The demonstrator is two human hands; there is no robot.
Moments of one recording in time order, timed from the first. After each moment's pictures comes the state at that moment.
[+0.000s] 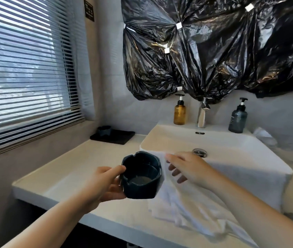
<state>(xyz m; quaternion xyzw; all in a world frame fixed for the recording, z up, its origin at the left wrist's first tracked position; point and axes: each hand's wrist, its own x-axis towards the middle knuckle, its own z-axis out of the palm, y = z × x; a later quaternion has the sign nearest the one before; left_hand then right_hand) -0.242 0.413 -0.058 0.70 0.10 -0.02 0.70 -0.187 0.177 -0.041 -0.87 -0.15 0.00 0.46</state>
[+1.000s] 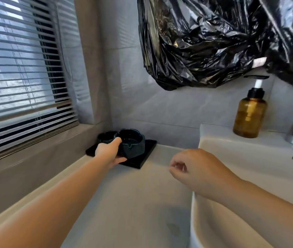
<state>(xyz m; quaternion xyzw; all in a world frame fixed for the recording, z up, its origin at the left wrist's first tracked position) 0.191 0.545 -0.107 0.62 0.27 0.11 0.73 0.115 0.298 -0.075 -0.94 -0.28 -0.13 0.15</state>
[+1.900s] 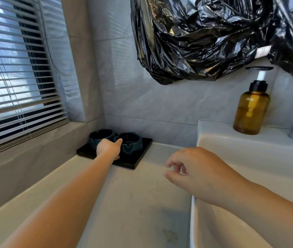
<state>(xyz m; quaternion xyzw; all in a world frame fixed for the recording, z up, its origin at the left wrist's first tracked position) 0.259 0.550 -0.141 0.80 0.30 0.13 0.51 0.115 0.294 -0.074 -0.94 -0.28 -0.11 0.19</state>
